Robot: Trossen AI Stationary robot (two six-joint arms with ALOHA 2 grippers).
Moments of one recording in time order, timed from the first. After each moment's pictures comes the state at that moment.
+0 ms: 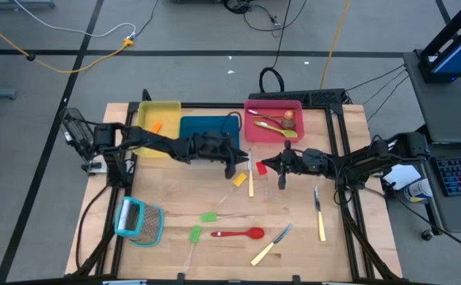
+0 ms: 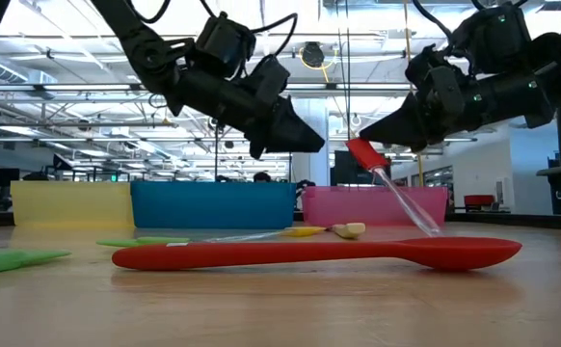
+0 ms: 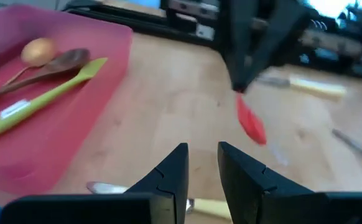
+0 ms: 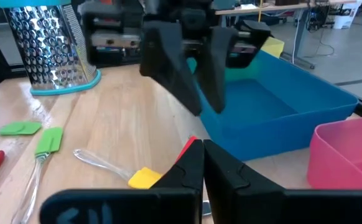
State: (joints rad) left arm 0.19 1.81 0.93 0.52 0.16 -0.13; right arm -0.06 1.33 0.23 0.92 0.10 0.09
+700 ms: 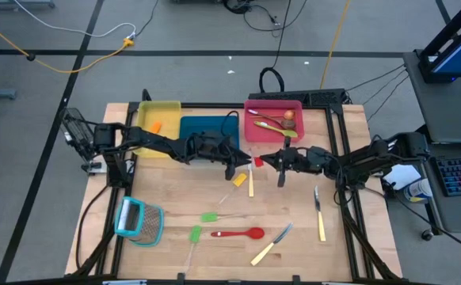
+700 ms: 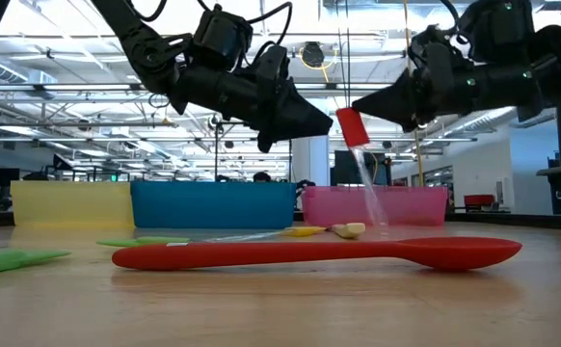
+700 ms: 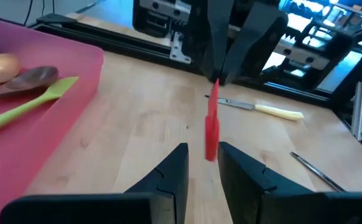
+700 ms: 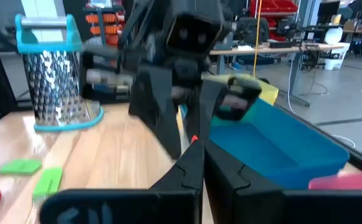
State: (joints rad) left arm 0.18 1.81 0.93 0.61 0.25 -0.19; right arm -0.06 1.33 0.25 1.06 0.11 0.04
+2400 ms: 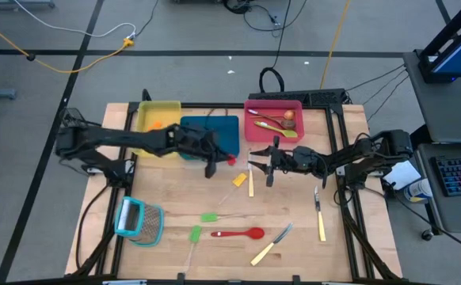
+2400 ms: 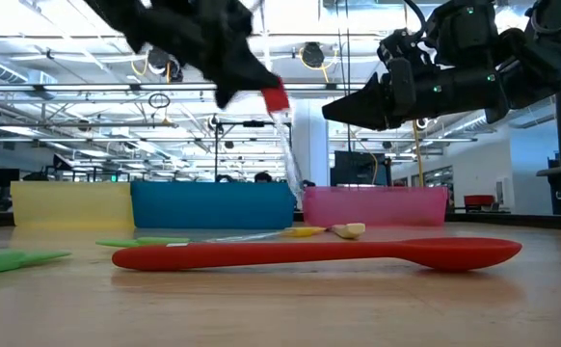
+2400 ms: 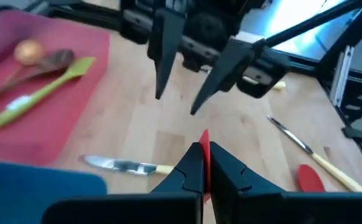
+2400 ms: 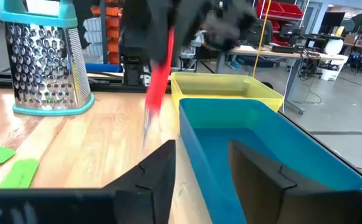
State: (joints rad) left arm 0.17 1.44 0.92 0.07 0.22 -0.13; right arm -0.06 1.51 0.39 1.07 0.10 -0.08
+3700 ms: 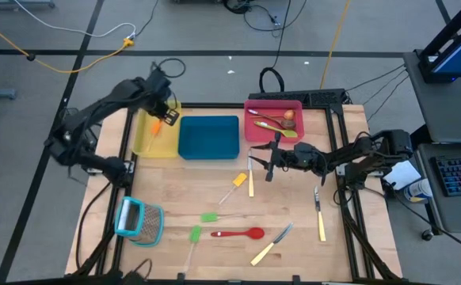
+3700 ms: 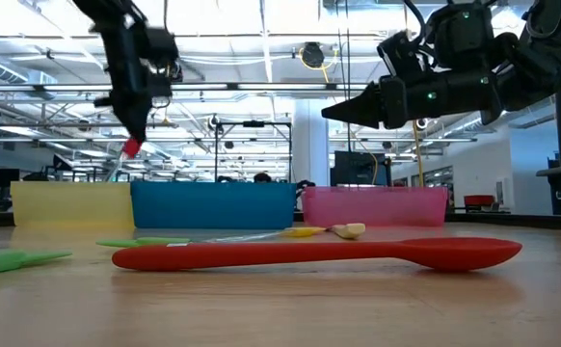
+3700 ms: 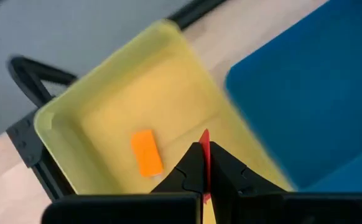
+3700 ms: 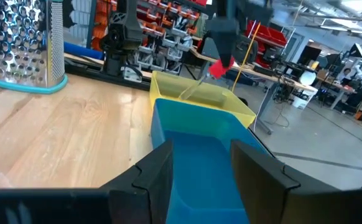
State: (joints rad) left arm 0.88 1.36 1.17 -1.02 -0.10 -0.08; right arm -0.11 1.51 0.39 1.09 0.10 -0.30
